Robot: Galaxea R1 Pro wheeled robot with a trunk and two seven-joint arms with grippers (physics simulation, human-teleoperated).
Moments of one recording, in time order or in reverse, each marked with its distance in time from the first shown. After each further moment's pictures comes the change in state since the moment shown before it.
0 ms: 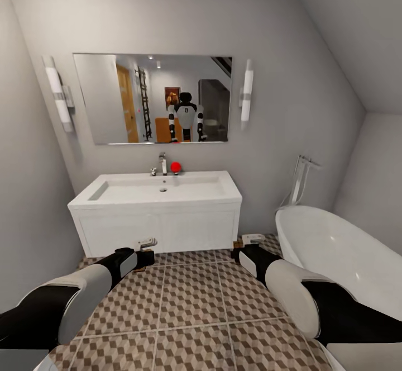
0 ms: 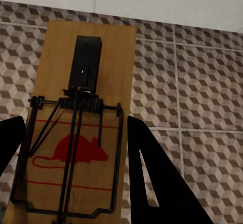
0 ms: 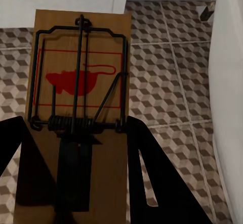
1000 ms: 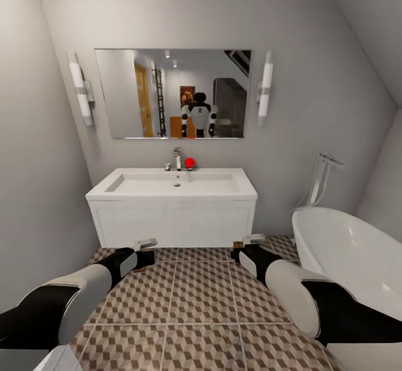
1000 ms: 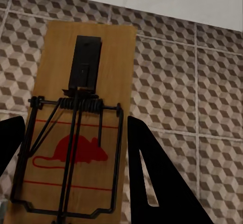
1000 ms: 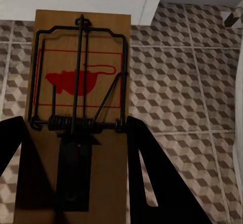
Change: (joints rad) left arm 0.000 0.000 0.000 0.000 0.000 0.000 -0.001; right arm 0.000 -0.001 0.000 0.000 -0.002 0.000 0.002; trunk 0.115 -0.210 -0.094
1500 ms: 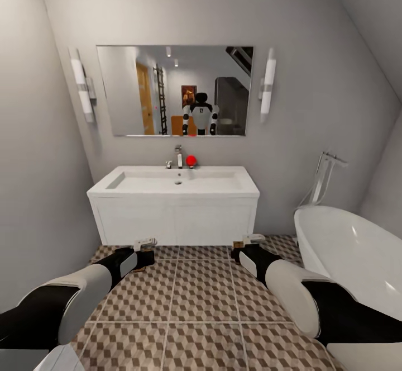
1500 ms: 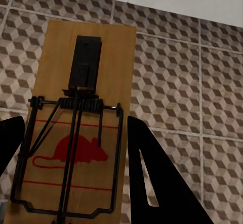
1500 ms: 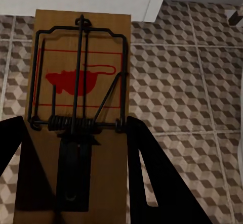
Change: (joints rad) left arm 0.000 0.000 -0.001 0.000 0.000 0.000 0.000; right arm 0.000 -0.001 0.000 0.000 -0.003 0.000 0.000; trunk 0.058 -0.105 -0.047
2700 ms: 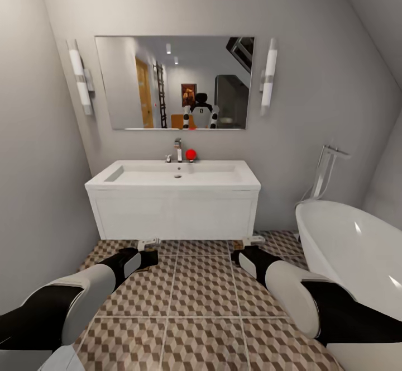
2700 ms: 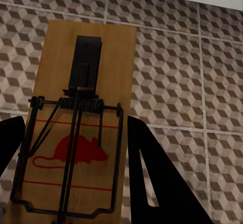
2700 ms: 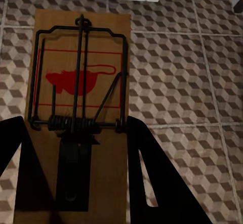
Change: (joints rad) left arm 0.000 -0.022 -0.003 -0.001 -0.022 -0.005 -0.002; right arm 0.000 0.002 -0.004 0.018 0.000 0.001 -0.014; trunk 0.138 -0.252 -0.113
